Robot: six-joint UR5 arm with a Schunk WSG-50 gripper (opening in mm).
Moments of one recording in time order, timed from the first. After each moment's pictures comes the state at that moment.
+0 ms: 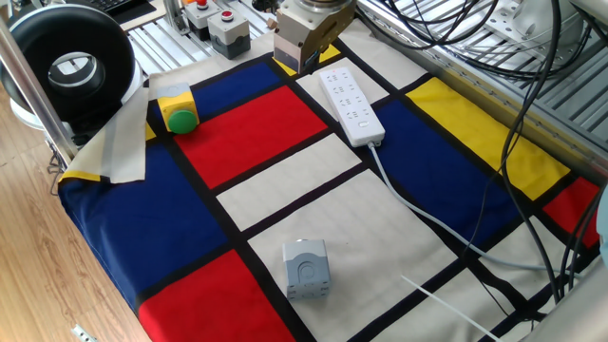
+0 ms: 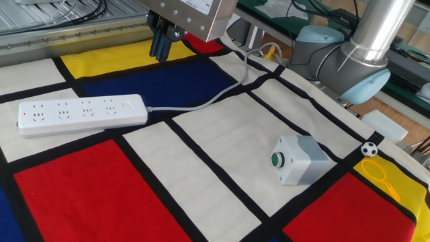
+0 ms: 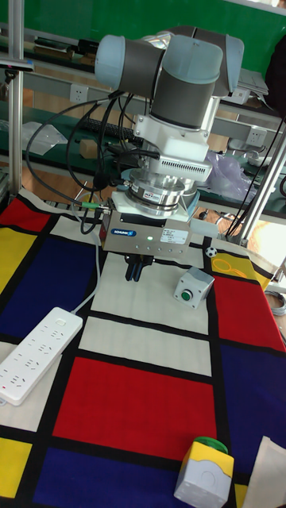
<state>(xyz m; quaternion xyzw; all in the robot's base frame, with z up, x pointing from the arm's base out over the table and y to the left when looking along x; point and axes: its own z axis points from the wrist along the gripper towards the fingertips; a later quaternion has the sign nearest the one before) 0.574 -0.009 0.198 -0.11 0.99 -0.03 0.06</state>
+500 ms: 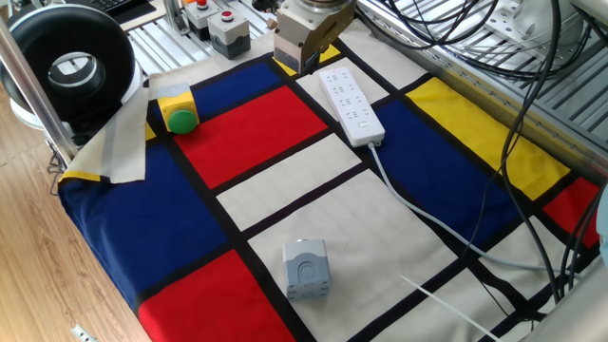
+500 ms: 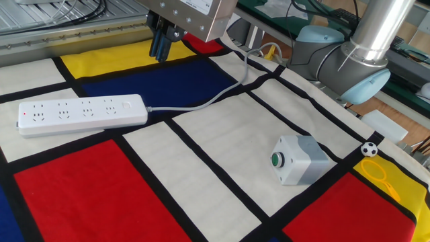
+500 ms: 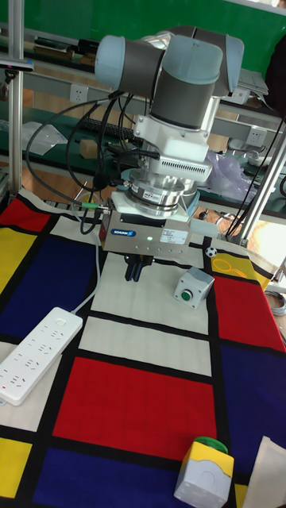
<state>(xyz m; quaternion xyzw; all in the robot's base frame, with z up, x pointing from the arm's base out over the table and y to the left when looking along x) 0.574 -0.010 0.198 -0.11 0.99 -0.03 0.06</state>
